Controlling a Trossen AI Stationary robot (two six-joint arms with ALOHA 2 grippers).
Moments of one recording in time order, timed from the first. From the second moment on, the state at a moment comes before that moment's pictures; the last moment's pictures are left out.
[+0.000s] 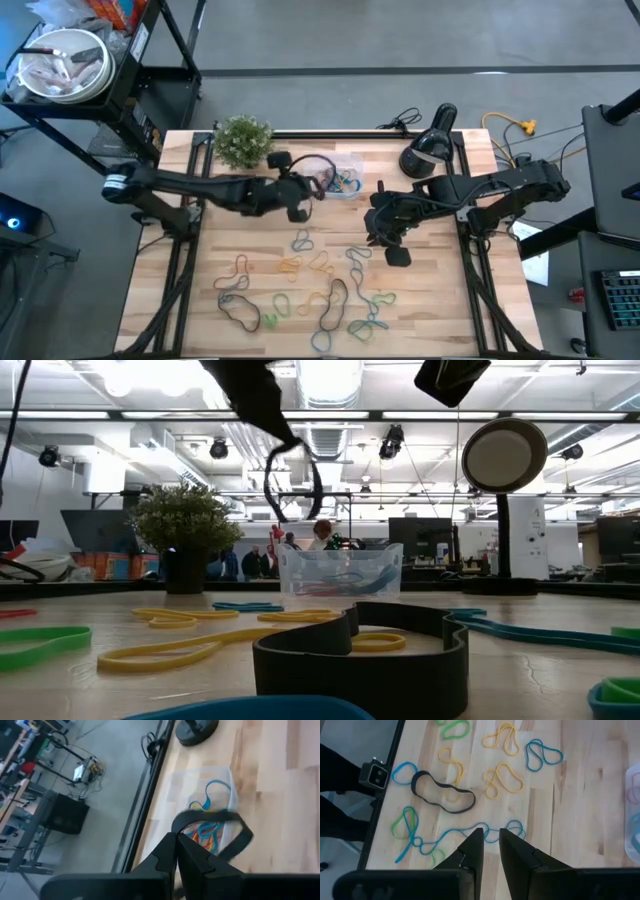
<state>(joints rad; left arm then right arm) -0.05 1.44 1.22 -0.48 -0.70 0.20 0.18 1.41 1.30 -0.85 -0.15 0.16</state>
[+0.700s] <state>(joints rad) 0.18 1.69 1.26 -0.25 -0.56 0.33 0.18 1.41 1.30 -0.79 -0.15 0.18</state>
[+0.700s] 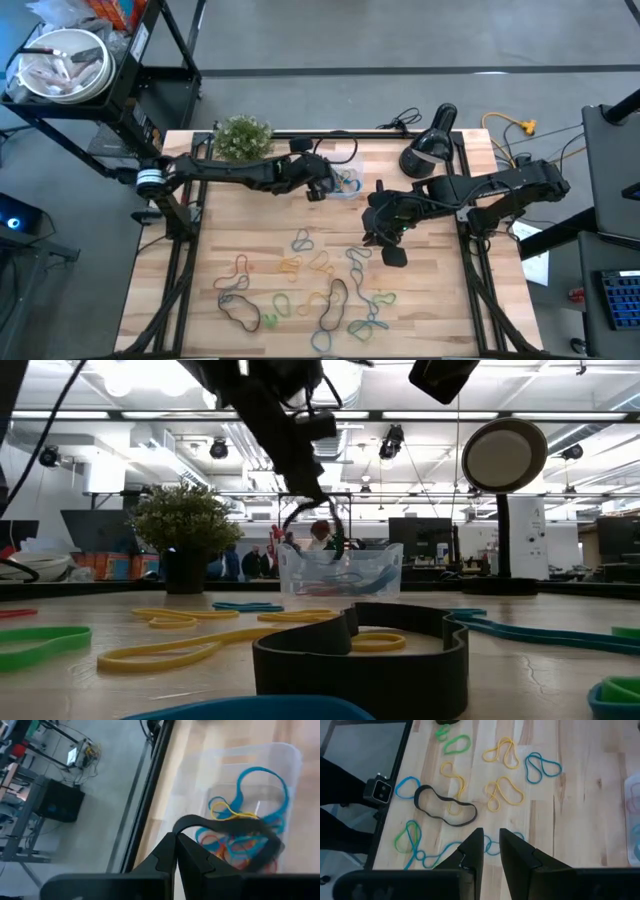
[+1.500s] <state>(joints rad) 0.19 1.77 1.26 -0.19 -0.53 0.37 0.18 1.41 1.30 -0.77 -0.13 0.19</state>
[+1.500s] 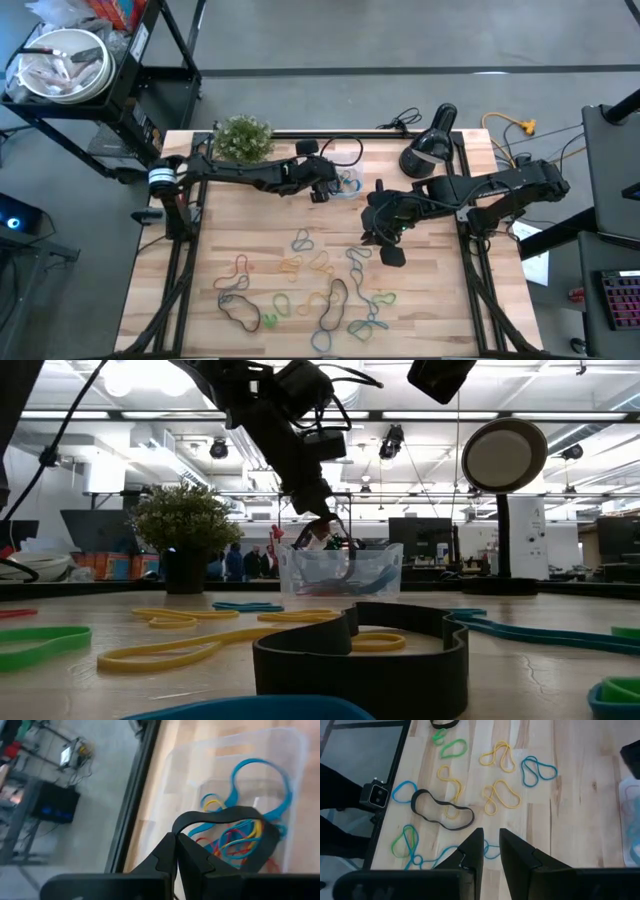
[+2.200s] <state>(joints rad) 0.19 1.77 1.26 -0.18 -0.50 0.38 0.18 1.41 1.30 -0.77 -0.10 0.18</state>
